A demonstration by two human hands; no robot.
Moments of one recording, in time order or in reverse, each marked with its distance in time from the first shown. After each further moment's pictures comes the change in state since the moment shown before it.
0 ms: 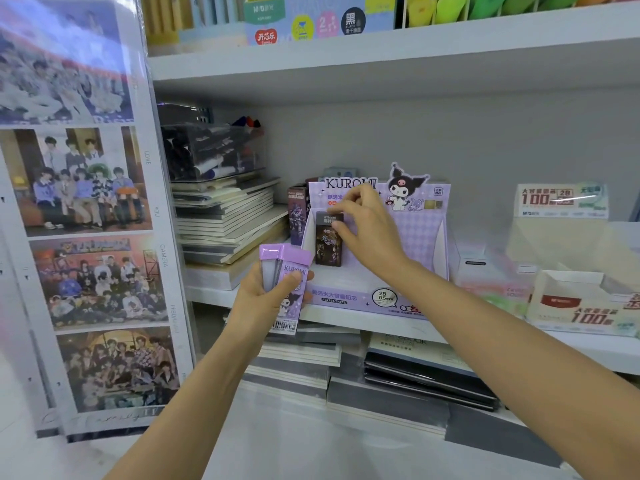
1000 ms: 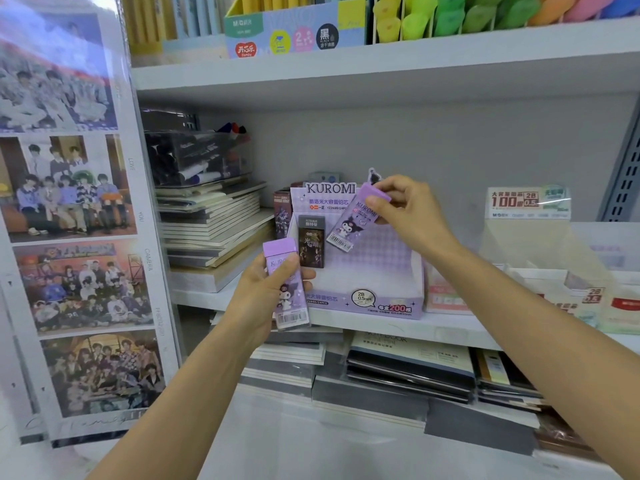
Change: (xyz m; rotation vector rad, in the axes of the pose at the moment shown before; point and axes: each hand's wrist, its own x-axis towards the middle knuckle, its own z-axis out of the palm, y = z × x) left_hand -0.002 0.027 0.033 -0.177 -0.015 -0.160; right_hand -0.006 0.024 -0.082 0.556 0.028 0.323
